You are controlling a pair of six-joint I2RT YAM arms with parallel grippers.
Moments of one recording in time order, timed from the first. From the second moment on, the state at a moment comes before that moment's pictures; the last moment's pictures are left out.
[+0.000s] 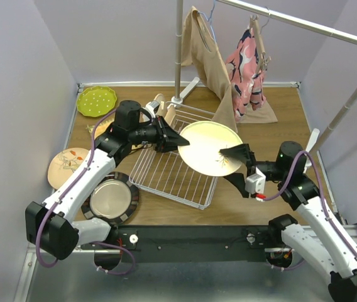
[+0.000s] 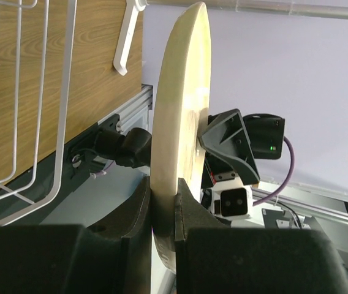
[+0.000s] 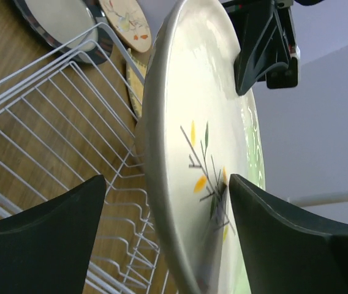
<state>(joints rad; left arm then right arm) -0.46 1.22 1.10 -0.31 0.78 -1.27 0.30 0.69 0.60 -0.14 -1.16 -1.24</state>
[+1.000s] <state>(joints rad) -0.43 1.15 1.01 -0.29 0.78 -1.43 0.55 0.66 0.60 0.00 -0.77 -1.22</state>
